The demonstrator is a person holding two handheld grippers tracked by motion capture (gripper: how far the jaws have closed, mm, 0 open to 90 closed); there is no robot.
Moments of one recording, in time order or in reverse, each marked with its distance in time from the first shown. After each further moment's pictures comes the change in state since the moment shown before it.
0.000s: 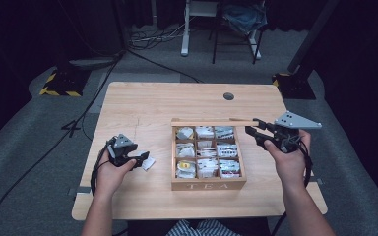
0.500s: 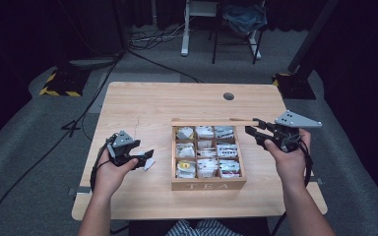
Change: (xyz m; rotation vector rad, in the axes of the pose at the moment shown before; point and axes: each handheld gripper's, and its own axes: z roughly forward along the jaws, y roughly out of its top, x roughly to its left) left arm -0.028 0.024 -0.030 -0.067 -0.056 0.042; right arm -0.001 0.001 0.000 0.008 0.009 0.015
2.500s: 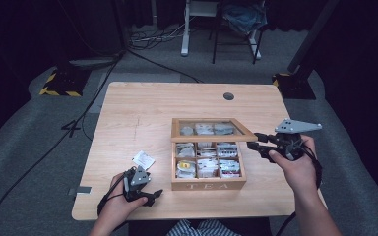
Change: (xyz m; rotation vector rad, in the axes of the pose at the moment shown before) left arm -0.046 -0.081 0.028 0.181 -0.097 0.182; right arm 0.004 -0.008 -0.016 0.187 0.104 -0.003
